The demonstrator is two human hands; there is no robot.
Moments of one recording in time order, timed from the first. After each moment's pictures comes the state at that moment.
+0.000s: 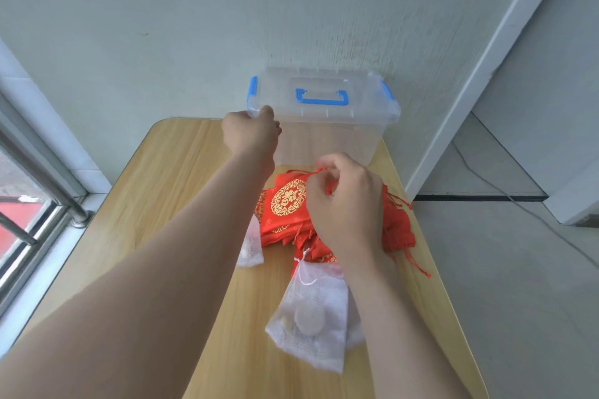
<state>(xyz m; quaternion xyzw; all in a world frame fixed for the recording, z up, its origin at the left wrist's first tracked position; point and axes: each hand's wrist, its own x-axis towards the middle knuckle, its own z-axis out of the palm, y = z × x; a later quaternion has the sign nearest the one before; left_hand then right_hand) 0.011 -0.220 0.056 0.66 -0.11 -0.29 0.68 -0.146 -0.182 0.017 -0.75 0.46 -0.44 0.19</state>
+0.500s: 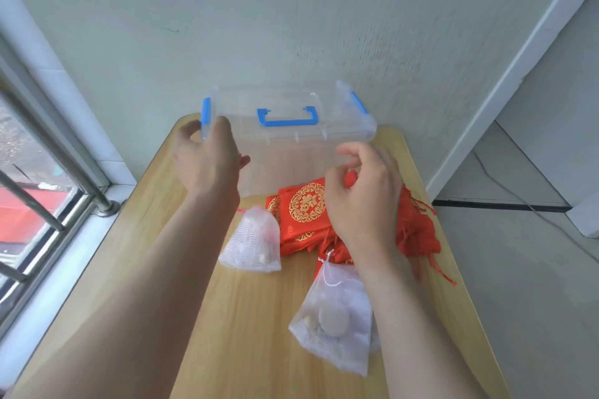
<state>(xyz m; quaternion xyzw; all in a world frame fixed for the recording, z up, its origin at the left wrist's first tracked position) 0.048 -0.131 0.057 0.65 -0.03 -0.20 0.73 -0.123 -0.180 0.018 -0.73 0.46 -0.49 0.15</state>
